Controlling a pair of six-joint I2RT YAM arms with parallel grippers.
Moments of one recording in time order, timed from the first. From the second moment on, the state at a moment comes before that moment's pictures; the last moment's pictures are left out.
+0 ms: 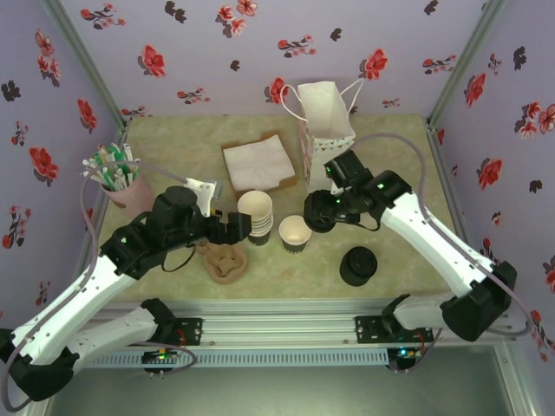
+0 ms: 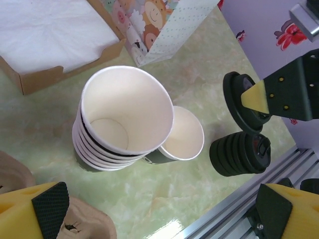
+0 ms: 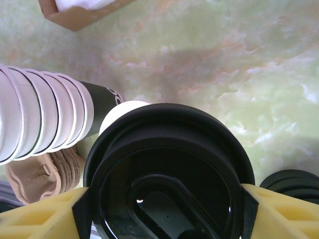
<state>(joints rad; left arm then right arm) -0.78 0.86 1.00 -0.72 0.06 -0.54 0.67 1.34 1.33 -1.08 -0.11 0.65</state>
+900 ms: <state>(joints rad) -0.78 0.75 0.81 -0.69 0.05 -0.60 0.82 1.63 1.45 -1.10 -0.05 0.62</state>
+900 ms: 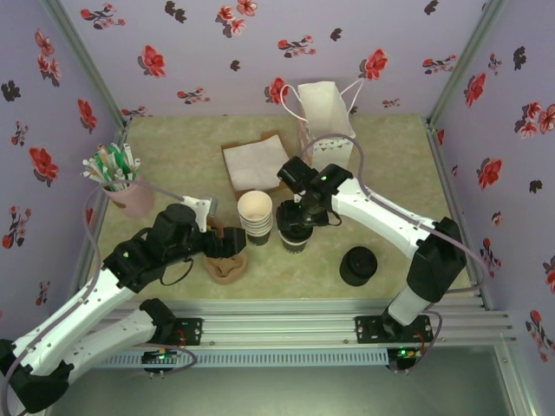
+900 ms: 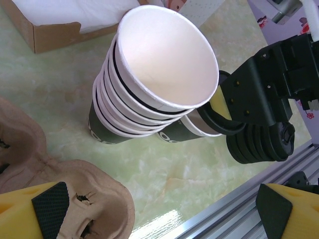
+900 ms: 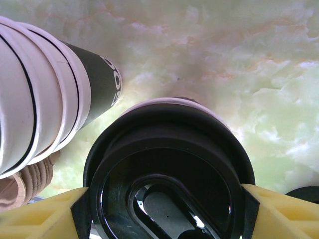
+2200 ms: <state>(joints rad) -0.78 0.75 0.79 -0.67 0.05 -0.60 0.85 1.67 1.44 -1.10 0.00 0.62</state>
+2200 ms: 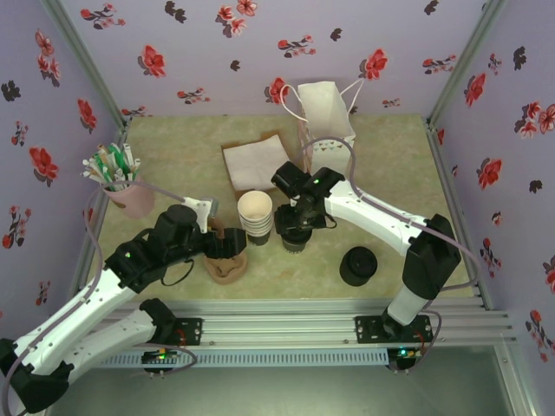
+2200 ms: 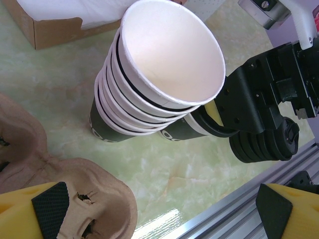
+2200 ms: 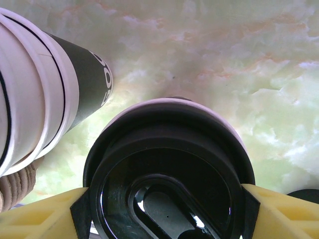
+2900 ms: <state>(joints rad) -0.78 0.75 0.78 -0.67 0.05 -0.60 0.85 1.68 1.44 -1.08 0.00 0.63</state>
